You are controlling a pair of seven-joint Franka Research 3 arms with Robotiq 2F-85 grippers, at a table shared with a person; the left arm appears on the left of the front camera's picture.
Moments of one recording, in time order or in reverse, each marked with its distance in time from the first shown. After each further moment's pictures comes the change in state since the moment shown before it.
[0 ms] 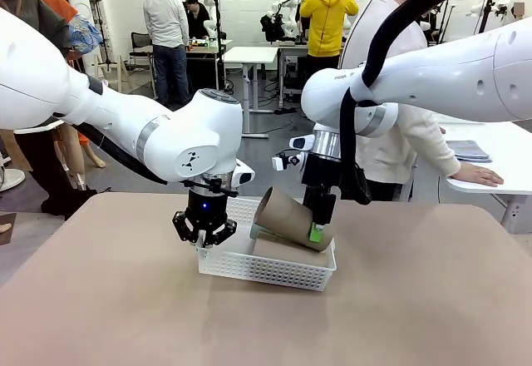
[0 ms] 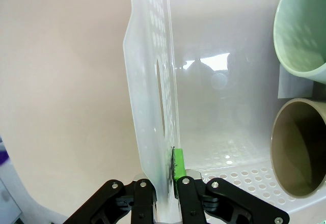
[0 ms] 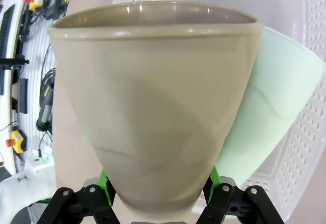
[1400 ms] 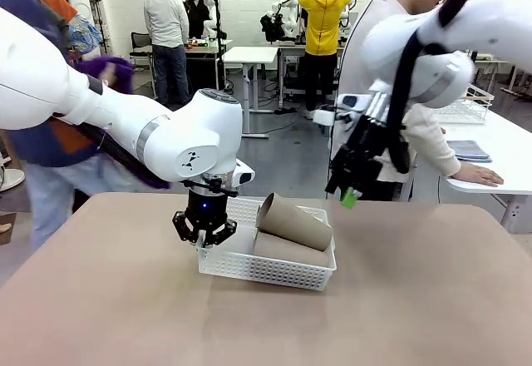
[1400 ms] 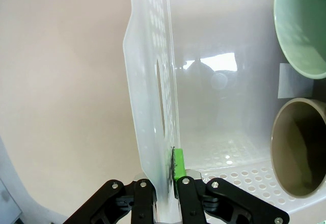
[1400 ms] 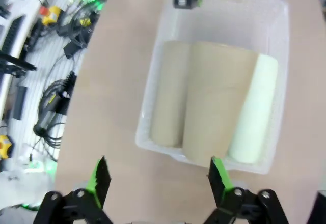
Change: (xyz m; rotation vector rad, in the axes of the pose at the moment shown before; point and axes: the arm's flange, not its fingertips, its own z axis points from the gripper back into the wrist) left arm 0.000 0.000 0.000 0.000 0.000 0.000; right arm -0.081 0.073 0.090 -0.134 -0.290 0.159
